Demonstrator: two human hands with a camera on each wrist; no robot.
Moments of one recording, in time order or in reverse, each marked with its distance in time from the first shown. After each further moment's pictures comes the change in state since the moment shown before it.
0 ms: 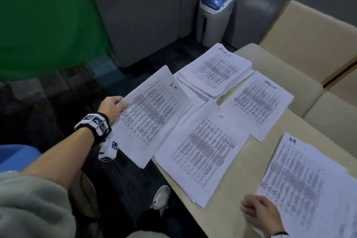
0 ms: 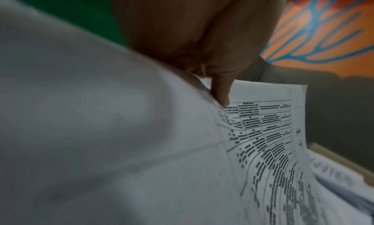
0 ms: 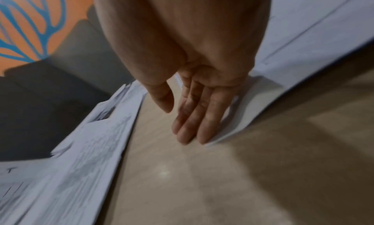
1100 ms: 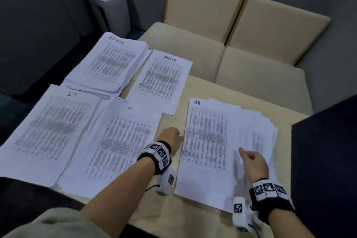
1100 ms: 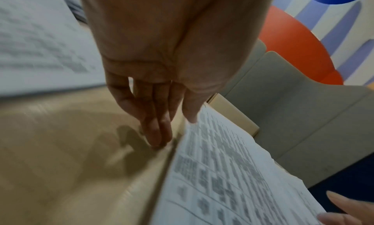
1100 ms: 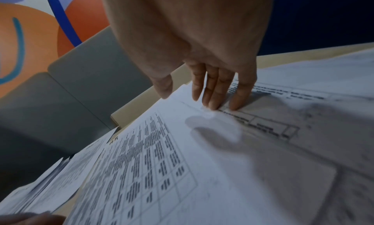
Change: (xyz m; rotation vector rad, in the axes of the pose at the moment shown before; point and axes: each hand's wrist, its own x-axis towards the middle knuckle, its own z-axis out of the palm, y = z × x) left_hand -0.203 0.229 0.349 0.473 -0.831 0.344; right_hand 0.033 0.001 -0.187 -0.132 0.563 -0.097
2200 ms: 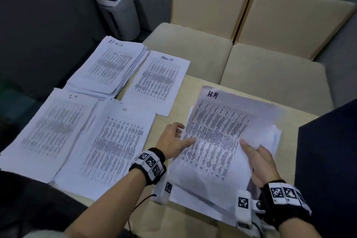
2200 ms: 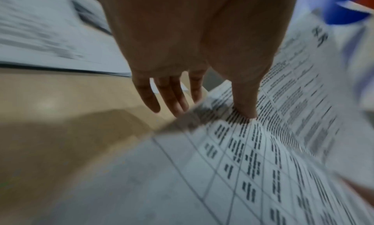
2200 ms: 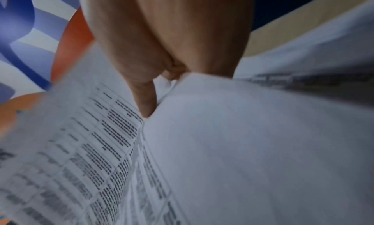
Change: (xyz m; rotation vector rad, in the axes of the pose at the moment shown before) left_hand -0.011 0.041 0.028 -0.353 0.128 0.151; right_hand 0.029 -0.013 -0.045 0.645 -0.337 0.010
